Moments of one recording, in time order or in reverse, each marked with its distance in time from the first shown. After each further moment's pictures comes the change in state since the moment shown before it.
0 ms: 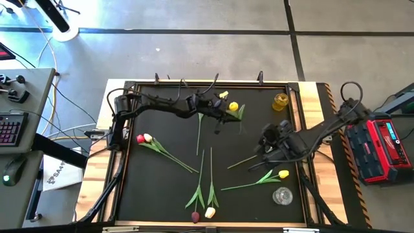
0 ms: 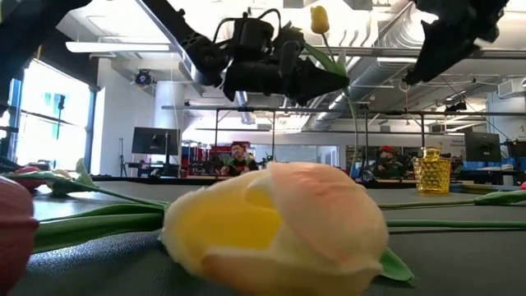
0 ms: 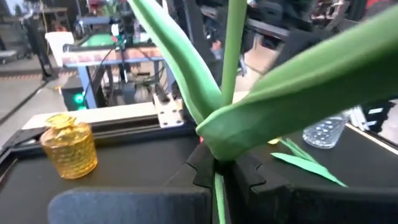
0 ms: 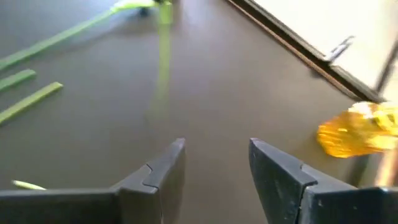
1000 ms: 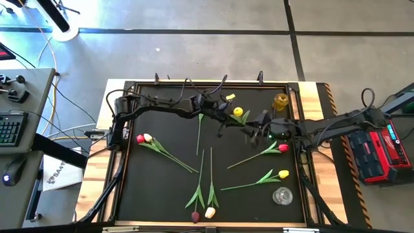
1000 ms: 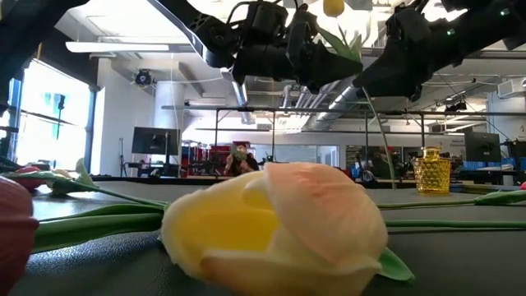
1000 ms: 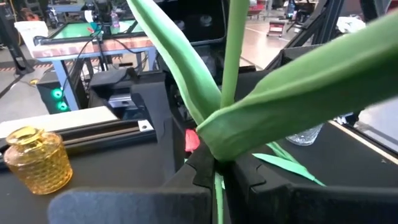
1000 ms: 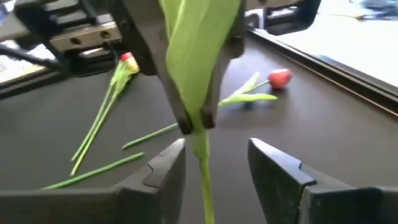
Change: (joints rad) left arm -0.041 -0.001 0.113 -0.180 0.022 0.047; right arm -0.414 -0.348 -0.579 1.322 -0.395 -0.901
